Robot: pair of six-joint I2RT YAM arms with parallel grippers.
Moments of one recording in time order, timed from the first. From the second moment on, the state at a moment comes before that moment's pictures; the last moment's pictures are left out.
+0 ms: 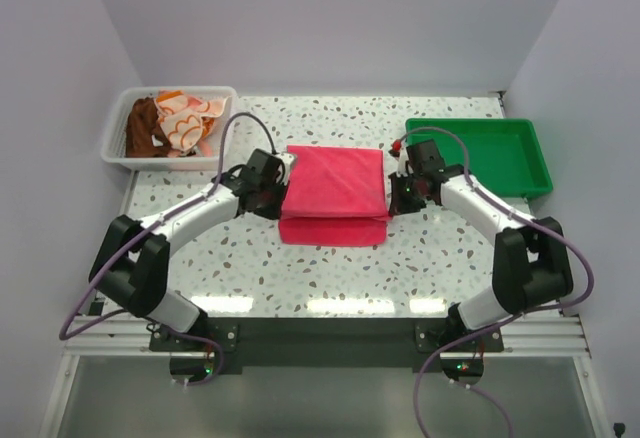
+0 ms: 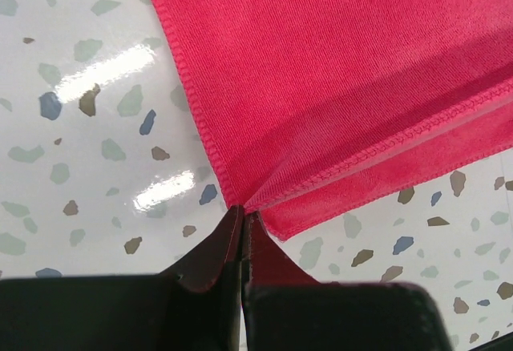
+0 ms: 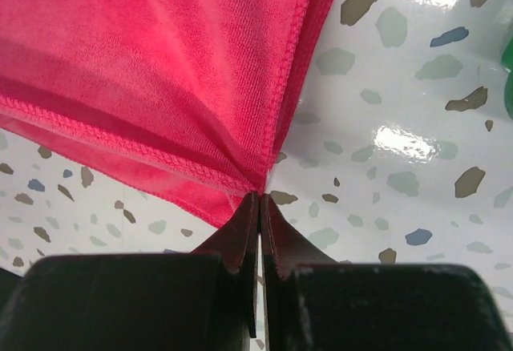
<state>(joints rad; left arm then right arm) -0.52 1.51 0.99 -0.47 0.01 -0.18 0.30 1.51 1.00 -0.57 -0.19 0.16</state>
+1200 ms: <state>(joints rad) -0.57 1.42 0.96 -0.49 -0.06 -0.23 0.31 1.34 0.94 -0.55 -0.15 0.19</state>
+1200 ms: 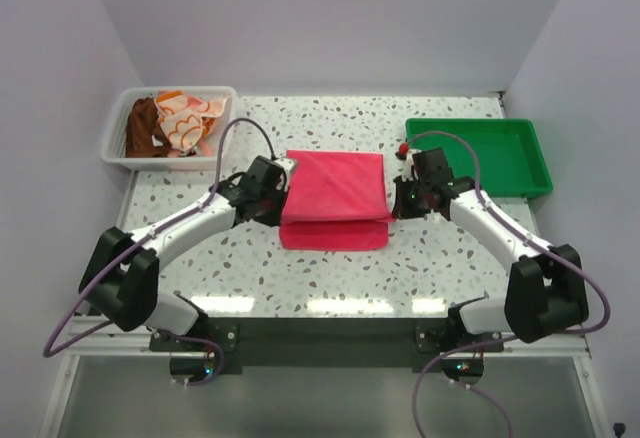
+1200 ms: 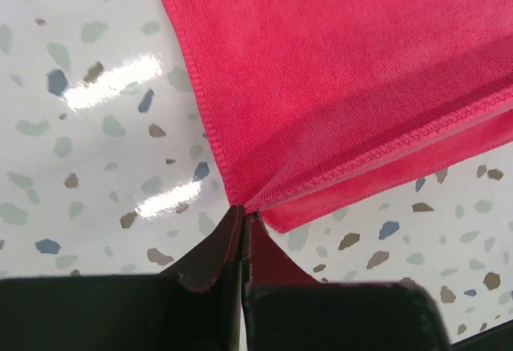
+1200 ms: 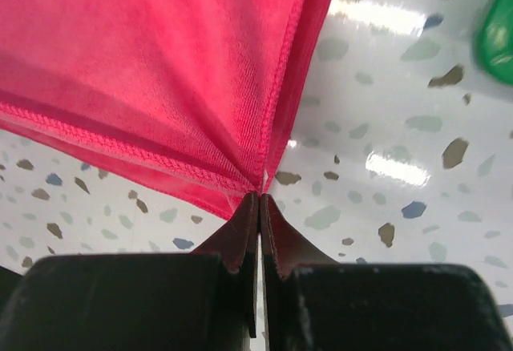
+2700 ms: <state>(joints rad) -0.60 1.26 0.80 -0.47 0.06 -0.46 0.49 1.32 0.85 -0.58 -0.12 0.28</state>
